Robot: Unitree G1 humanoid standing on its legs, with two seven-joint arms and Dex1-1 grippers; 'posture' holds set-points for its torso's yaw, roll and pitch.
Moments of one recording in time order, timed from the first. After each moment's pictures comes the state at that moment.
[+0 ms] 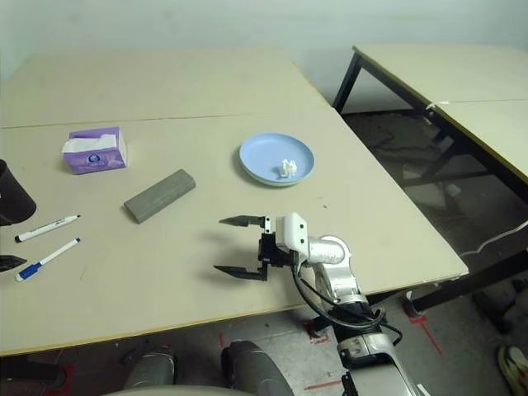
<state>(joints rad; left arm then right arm) 0.10 1.38 0.33 -0.28 -0.23 0.79 -1.17 -0.30 -0.38 0.16 0.32 0.35 -0.44 1.40</state>
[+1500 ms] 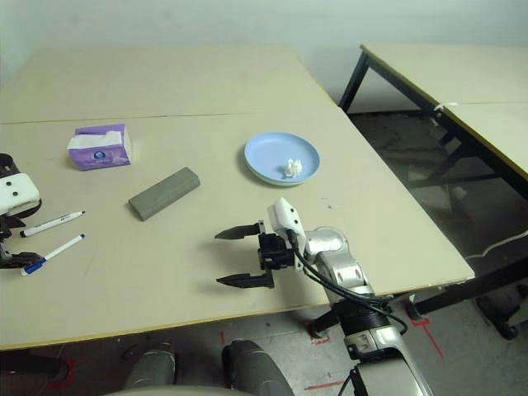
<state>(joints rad) -0.22 1.32 -0.11 -0.12 -0.08 0.83 -1.07 -0.33 -0.44 0.19 0.22 0.38 -0.04 1.47</state>
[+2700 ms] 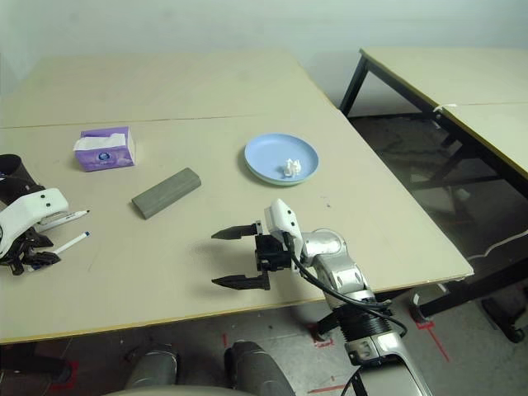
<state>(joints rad) -0.30 1.18 -0.21 -0.03 0.01 0.79 -1.10 -0.31 -0.43 0.20 0.16 0.38 -0.03 1.42</state>
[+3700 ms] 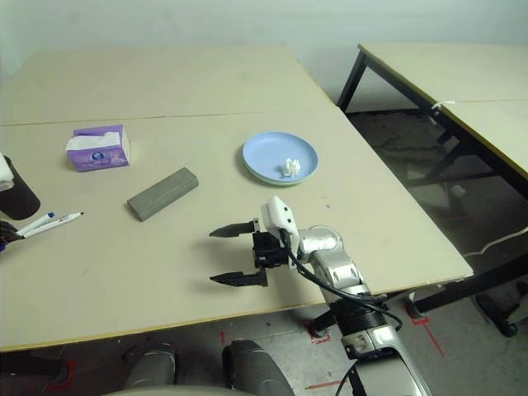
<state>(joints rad) -0.14 1.23 0.37 -0.19 -0.25 0.96 -1.14 -0.35 -0.43 0.22 0.21 0.37 -0.05 1.44</state>
